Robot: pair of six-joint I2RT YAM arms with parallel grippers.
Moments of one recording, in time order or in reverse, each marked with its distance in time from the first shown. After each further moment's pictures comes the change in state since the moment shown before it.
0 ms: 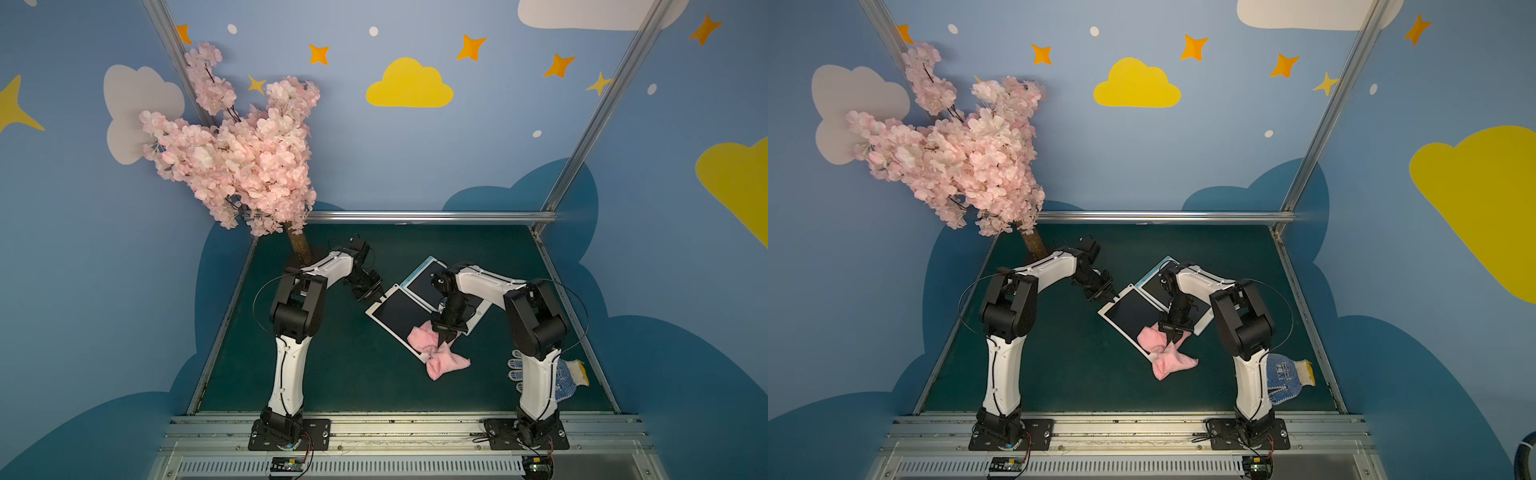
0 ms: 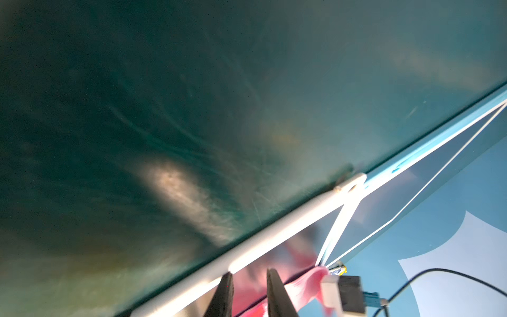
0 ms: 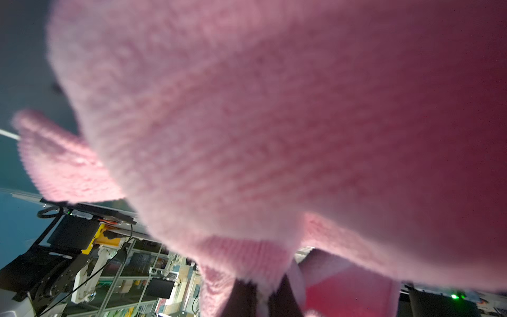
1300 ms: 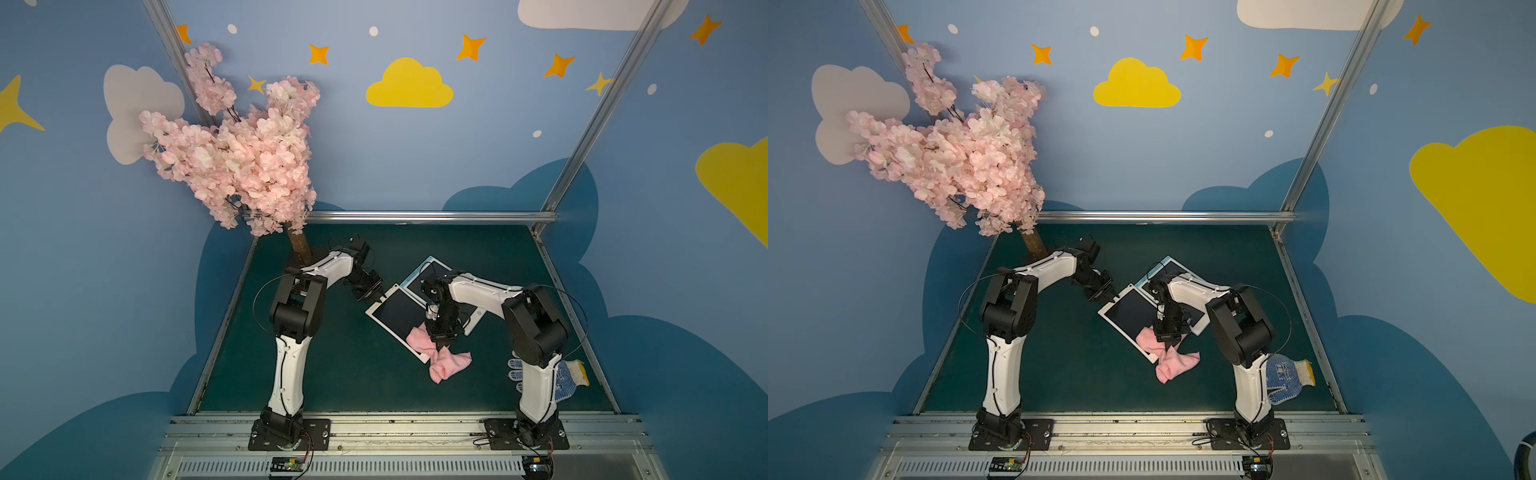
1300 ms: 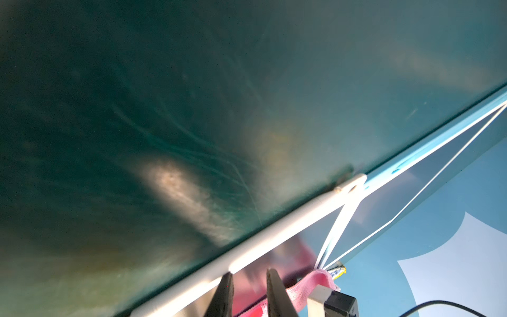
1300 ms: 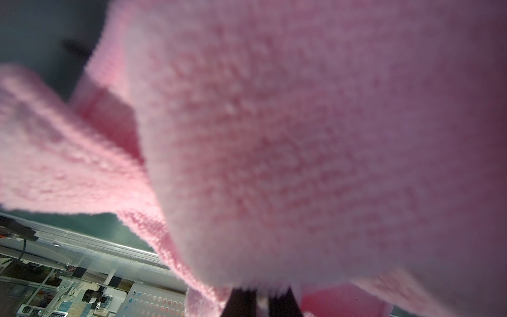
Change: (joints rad) left arm 0.000 0.000 0.000 0.000 -0.001 -0.005; right arm 0.109 -0.037 -0.061 0.119 0.156 -0.158
